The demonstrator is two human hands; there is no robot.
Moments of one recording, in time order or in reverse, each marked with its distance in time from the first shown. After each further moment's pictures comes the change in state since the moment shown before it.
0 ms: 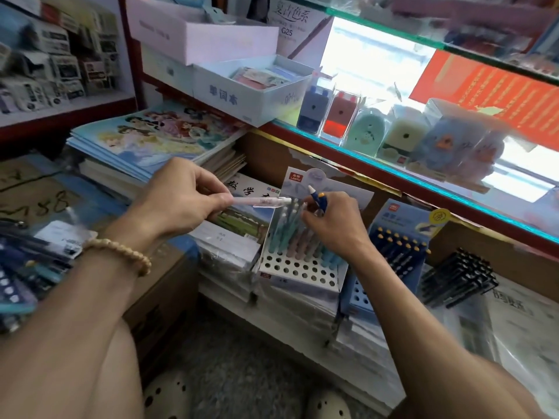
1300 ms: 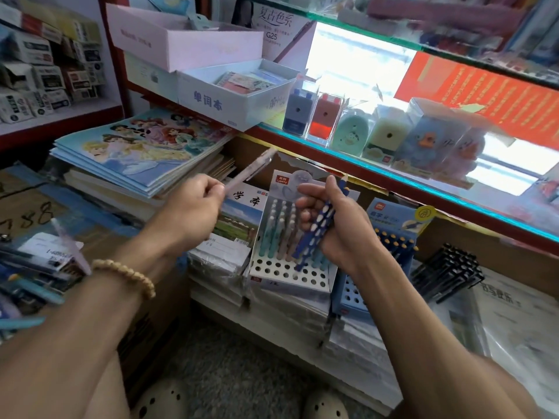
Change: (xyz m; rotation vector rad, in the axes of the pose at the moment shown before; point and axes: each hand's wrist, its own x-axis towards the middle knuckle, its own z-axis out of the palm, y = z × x) left_hand -0.002 0.002 0.025 -0.222 -0.055 -0.111; right_hand -0.017 -0.015 -0.017 1.296 -0.168 0.414
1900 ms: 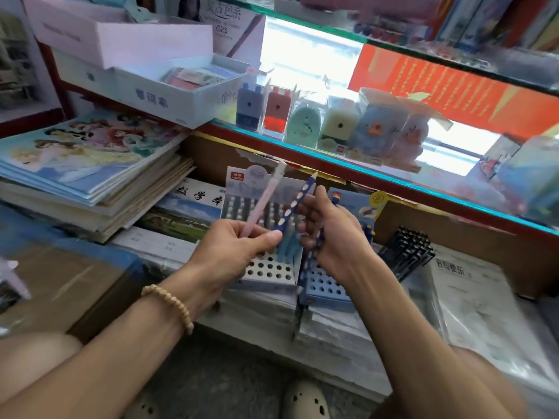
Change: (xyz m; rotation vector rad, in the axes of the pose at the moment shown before) left_hand -0.025 0.013 0.091 -0.340 -0.275 -0.131; right_hand -0.032 -0.012 -0.033 -0.059 0.184 -0.017
